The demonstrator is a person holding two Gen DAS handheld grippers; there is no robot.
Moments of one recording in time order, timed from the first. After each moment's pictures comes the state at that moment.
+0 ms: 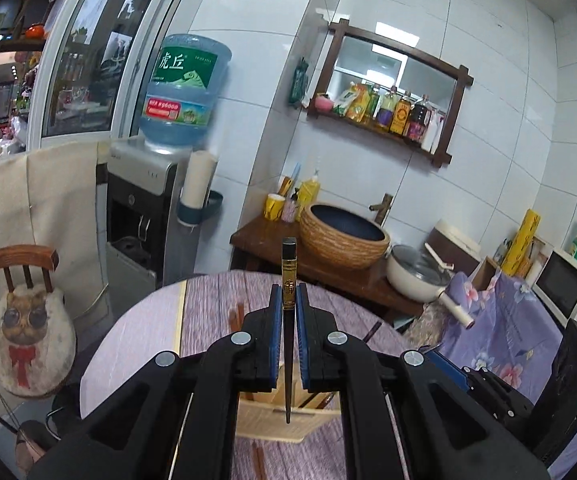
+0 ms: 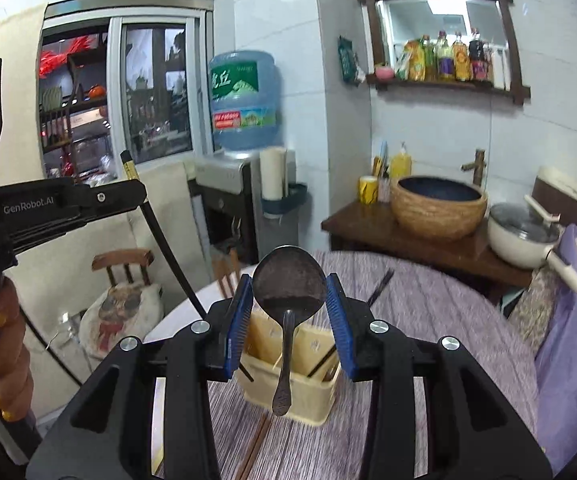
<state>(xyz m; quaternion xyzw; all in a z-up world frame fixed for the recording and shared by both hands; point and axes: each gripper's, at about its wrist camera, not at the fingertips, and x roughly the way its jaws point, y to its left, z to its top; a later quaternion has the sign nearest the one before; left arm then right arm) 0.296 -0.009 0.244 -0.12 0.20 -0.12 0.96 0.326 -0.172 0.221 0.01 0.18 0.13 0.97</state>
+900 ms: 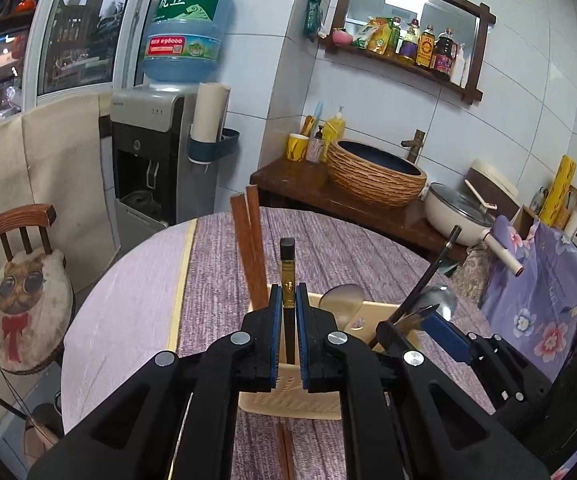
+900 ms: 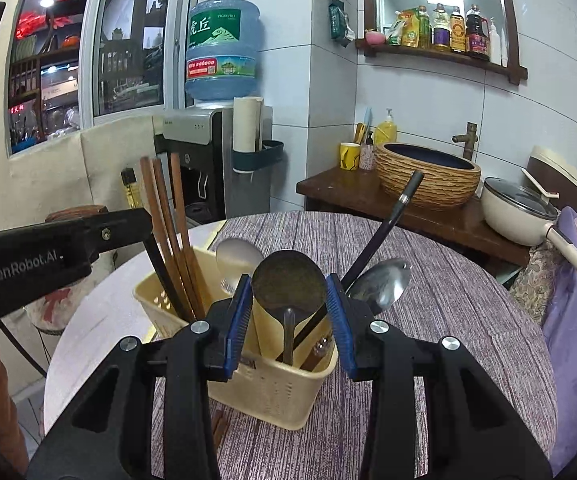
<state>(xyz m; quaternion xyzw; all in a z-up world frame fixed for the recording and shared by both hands) 0.335 -0.030 0.125 -0.07 0.28 -0.08 0.95 0.384 -0.155 0.099 -0.03 0.23 0.09 0.97</state>
